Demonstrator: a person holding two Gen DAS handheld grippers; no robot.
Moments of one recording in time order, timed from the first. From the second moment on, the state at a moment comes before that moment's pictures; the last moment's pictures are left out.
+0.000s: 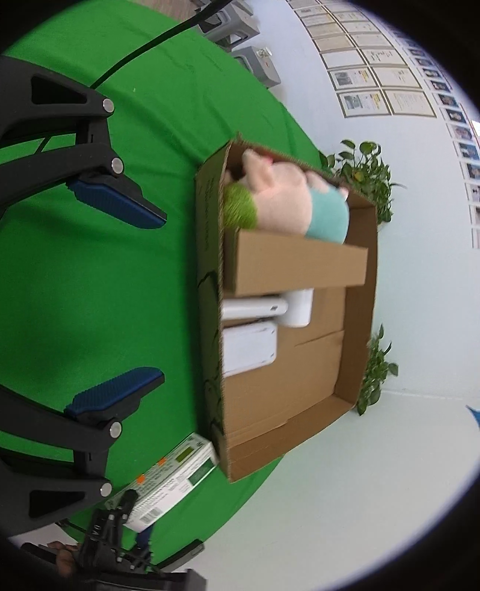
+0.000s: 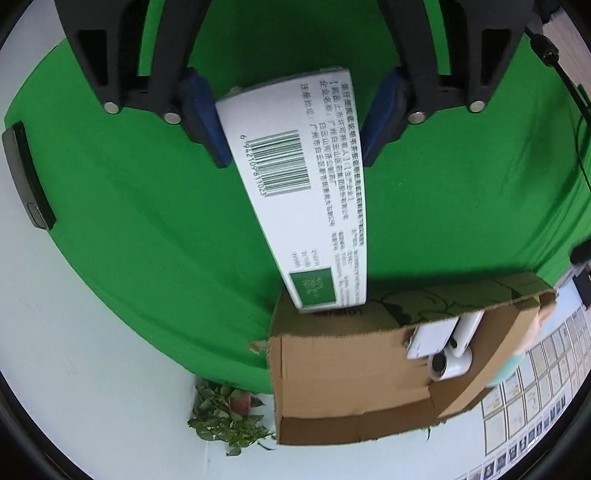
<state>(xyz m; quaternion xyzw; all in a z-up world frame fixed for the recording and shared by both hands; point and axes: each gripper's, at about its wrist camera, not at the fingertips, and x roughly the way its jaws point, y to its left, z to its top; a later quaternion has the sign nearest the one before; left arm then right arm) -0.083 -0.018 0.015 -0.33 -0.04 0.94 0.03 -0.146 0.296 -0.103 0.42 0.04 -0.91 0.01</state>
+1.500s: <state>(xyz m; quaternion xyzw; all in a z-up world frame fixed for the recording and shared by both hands) -0.142 0.063 -0.065 -0.50 -0.26 0.76 0.32 -0.106 0.218 -0.093 0.44 -0.04 -0.88 0.16</state>
